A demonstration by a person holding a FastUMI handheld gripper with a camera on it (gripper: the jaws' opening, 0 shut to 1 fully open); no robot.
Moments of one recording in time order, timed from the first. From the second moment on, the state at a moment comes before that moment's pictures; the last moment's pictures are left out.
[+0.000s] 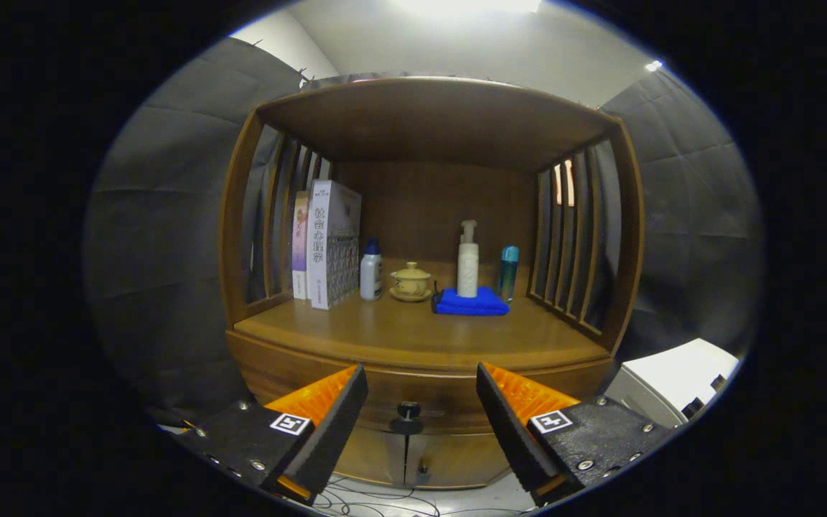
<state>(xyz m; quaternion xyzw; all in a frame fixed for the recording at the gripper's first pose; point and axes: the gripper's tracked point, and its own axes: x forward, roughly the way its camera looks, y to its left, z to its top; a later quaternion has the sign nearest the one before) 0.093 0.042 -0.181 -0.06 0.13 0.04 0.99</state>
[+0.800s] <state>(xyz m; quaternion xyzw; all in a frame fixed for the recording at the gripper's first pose) 0.133 0.051 -0.304 -0.07 0.23 0.02 0.97</state>
